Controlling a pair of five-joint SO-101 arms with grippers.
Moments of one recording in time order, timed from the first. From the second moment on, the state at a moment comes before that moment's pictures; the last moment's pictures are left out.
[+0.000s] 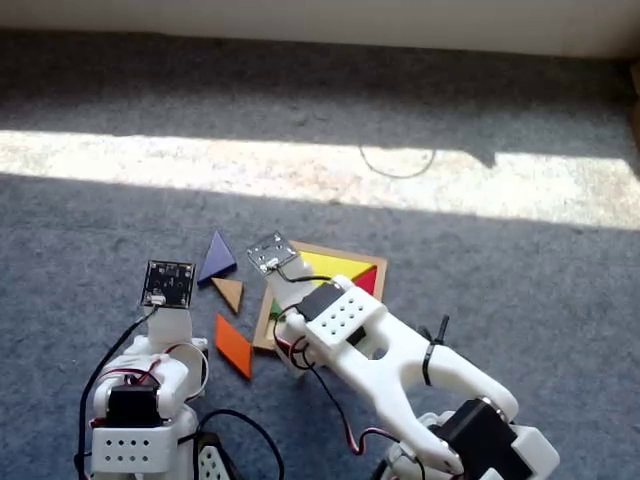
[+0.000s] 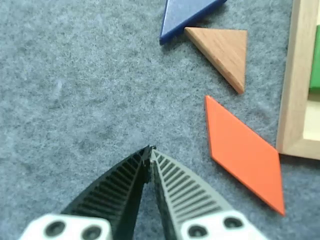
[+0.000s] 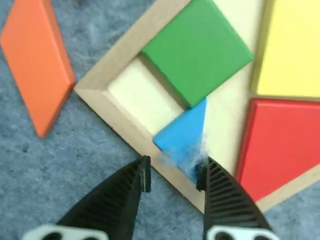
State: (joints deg) left arm -6.7 -102.0 96.0 77.1 1.5; right arm -48.7 -12.1 46.1 57.0 -3.6
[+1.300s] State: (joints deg) left arm -6.7 -102.0 96.0 77.1 1.5; right arm -47.3 -2.5 39.0 55.1 -5.8
